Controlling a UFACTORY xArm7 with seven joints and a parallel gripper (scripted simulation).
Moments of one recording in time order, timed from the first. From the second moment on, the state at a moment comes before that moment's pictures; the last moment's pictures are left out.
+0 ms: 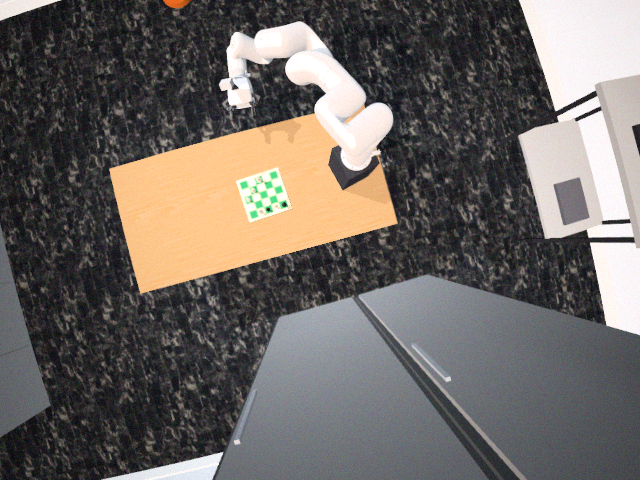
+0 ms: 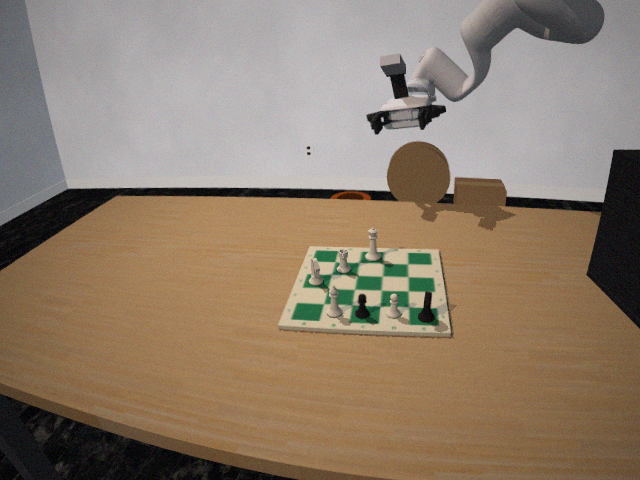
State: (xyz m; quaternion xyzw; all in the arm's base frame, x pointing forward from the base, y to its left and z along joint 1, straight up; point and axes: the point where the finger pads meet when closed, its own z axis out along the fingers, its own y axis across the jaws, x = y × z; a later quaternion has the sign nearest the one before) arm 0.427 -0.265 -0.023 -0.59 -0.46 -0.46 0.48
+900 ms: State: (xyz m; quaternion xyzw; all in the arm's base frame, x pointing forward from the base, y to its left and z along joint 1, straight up) arm 0.428 -0.267 0.055 -0.59 -0.46 -0.46 0.48
